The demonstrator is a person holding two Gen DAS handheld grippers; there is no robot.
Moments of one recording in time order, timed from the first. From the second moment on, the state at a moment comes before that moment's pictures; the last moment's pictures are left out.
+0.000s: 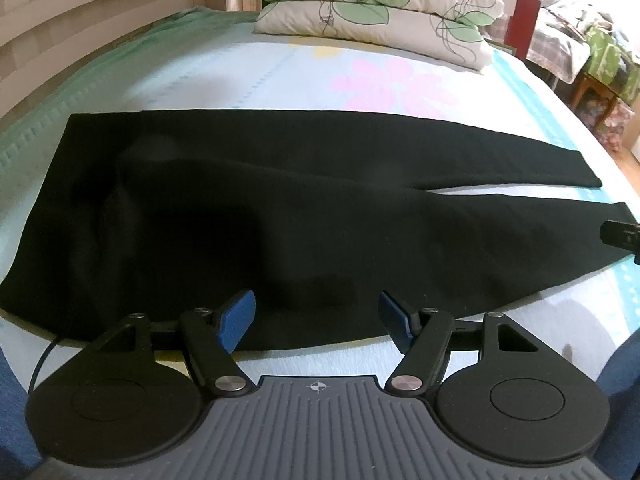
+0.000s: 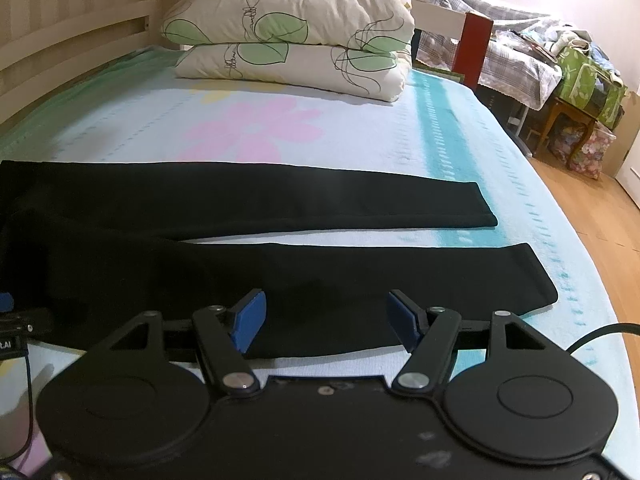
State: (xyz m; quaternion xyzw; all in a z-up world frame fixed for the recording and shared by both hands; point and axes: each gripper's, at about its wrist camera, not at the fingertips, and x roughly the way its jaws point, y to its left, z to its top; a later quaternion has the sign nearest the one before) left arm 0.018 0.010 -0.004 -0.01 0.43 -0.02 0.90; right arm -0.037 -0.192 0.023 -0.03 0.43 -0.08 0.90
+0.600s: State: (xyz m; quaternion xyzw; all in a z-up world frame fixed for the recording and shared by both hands) left arm 0.026 0.019 -0.012 -0.02 0.45 0.00 0.89; right arm -0.036 -0.192 0.023 -0.03 0.43 -0.07 0.90
